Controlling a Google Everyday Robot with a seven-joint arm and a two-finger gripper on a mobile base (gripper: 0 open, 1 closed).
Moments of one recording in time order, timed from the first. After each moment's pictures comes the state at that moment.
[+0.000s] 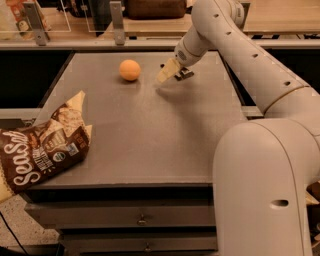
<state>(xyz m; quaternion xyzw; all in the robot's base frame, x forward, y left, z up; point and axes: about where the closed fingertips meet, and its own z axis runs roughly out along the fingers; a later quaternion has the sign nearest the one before) 0.820 -0.070 0.822 -0.39 0.87 0.07 0.29</state>
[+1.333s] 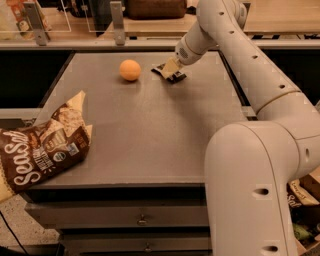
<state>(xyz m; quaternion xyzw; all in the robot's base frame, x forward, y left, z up) 0.820 -0.064 0.821 -0.40 0.86 0.12 0.28</state>
